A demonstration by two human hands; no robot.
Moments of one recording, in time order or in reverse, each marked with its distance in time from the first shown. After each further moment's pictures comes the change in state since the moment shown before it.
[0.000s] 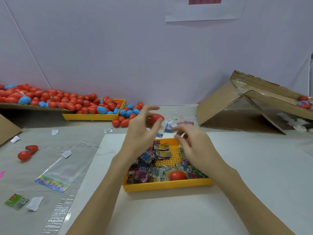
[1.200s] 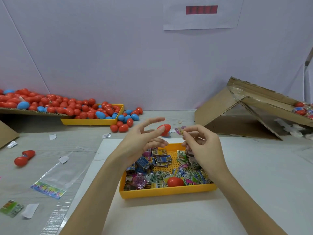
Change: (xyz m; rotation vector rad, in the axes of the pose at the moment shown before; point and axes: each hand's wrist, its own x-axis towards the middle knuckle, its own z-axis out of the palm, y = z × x) left_hand 0.002 0.008 -0.009 -0.743 -0.306 -0.558; right_hand -0.005 0.005 -0.008 0.537 0.262 0.273
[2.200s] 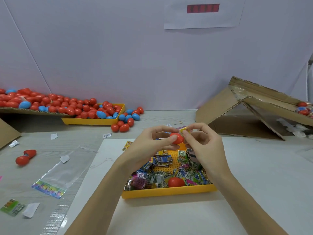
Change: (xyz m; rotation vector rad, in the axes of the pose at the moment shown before) left_hand -0.004 -0.006 0.021 0.152 -0.087 -0.010; right_hand -0.003 0.001 0.002 0.142 0.014 0.012
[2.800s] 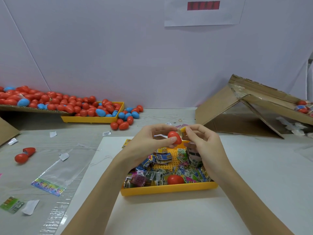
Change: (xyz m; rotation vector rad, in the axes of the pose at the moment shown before) left_hand -0.001 0.001 -0.003 0.261 0.052 0.019; right_hand 0.002 -0.003 -0.001 0.034 -0.043 0.213
